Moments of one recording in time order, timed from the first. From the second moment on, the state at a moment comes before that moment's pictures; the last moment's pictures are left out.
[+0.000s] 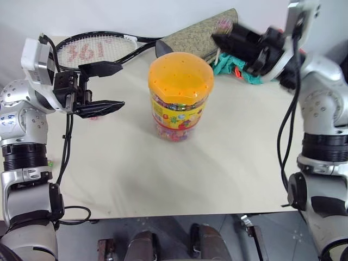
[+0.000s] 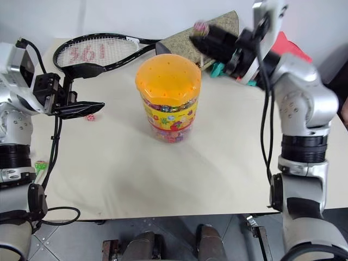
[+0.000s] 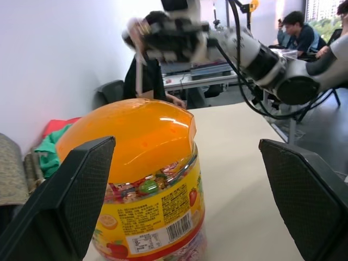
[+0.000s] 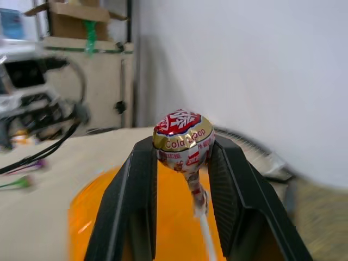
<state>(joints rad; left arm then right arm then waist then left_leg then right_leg) -0.92 0.73 0.22 0.41 -0.62 0.23 -1.50 -1.08 -0.59 -0.16 0.08 0.65 0.54 0.88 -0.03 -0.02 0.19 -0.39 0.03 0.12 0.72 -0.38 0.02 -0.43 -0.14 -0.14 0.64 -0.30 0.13</state>
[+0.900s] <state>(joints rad) -0.94 0.76 0.16 0.48 -0.60 0.24 -1.50 -0.60 -0.89 -0.07 0.21 0.43 1.08 0.62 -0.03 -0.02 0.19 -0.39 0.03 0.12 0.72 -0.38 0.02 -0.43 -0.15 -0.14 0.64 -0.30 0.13</state>
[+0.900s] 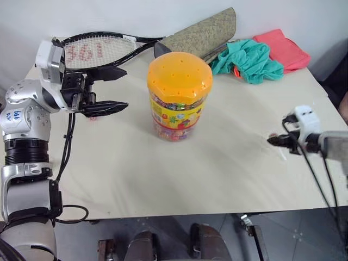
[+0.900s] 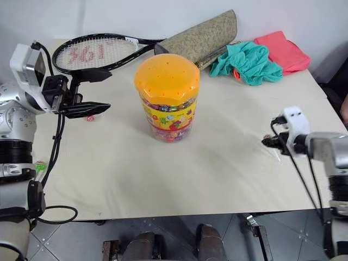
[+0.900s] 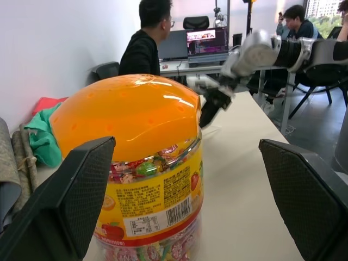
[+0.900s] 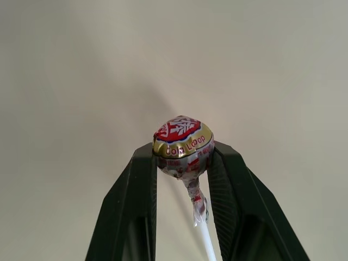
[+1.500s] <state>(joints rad) -0.80 0.85 0.18 0.36 -0.57 0.33 -1.44 -0.54 -0.95 -0.24 0.04 0.45 1.01 0.68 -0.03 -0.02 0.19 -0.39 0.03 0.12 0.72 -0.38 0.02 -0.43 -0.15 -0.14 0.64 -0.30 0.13</state>
